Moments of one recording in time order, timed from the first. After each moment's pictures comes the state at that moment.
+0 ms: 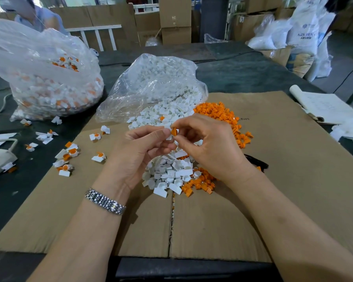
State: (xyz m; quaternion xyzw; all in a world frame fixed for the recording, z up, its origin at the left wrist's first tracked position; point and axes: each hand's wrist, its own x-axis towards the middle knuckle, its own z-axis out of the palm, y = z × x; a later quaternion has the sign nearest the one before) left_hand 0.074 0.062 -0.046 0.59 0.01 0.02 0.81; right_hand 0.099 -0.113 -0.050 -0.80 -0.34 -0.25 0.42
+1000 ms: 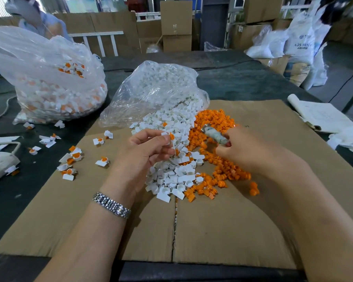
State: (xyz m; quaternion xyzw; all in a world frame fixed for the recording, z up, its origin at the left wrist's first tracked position) left_hand 0.075 0.068 -0.052 0.59 0.04 0.04 0.80; right_hand 0.104 -0.154 -0.013 -0.98 -0.08 0.05 0.18
